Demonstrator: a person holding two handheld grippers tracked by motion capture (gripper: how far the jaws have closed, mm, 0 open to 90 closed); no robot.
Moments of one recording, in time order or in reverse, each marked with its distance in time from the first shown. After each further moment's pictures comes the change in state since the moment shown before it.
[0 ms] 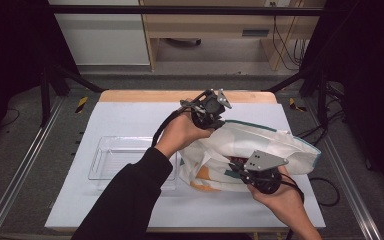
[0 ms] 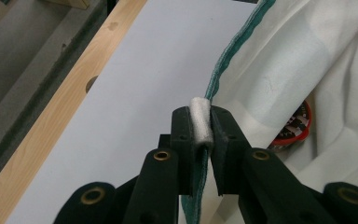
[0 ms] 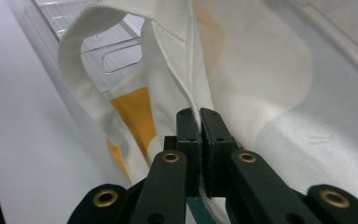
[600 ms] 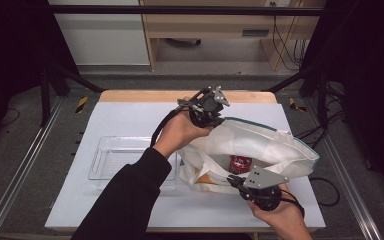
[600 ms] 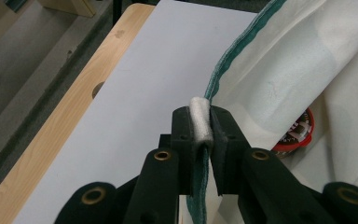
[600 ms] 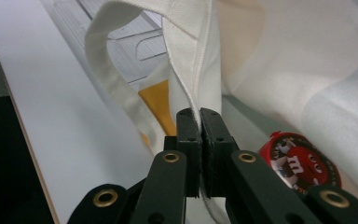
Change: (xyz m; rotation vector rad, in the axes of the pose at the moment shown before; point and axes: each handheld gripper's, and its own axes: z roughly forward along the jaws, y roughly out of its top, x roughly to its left) left arm 0.003 -0.001 -0.005 -0.033 0.014 -0.003; right arm 0.028 -0.017 -0.009 -0.010 0.036 -0.010
